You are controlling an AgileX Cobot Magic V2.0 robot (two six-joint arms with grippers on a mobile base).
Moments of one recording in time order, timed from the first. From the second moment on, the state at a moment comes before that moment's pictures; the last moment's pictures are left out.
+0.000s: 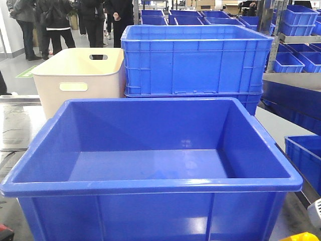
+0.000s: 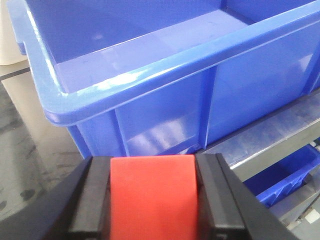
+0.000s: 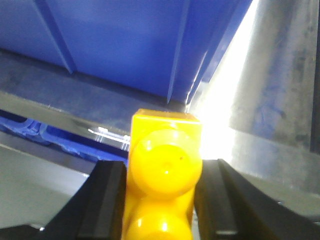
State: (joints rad) left arm -0.29 0.65 -0.69 -0.25 0.59 0.33; right arm 0.32 0.84 -0.73 -0.04 0.79 0.00
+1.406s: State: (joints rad) left arm -0.29 0.65 -0.69 -0.25 0.59 0.33; right arm 0.32 1.58 -1.47 0.06 0.74 -0.14
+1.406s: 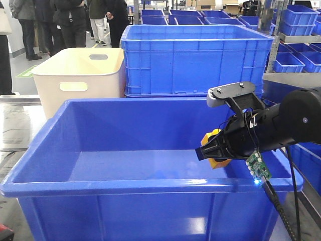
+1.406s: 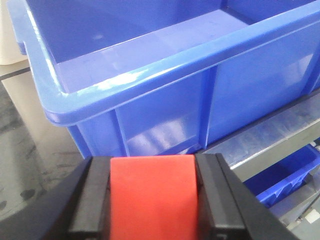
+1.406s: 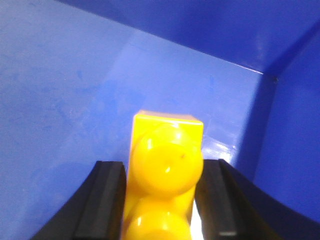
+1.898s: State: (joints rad) left arm -0.29 0.65 -0.69 -0.25 0.59 0.33; right arm 0.32 1.36 -1.42 0.07 0.75 -0.15
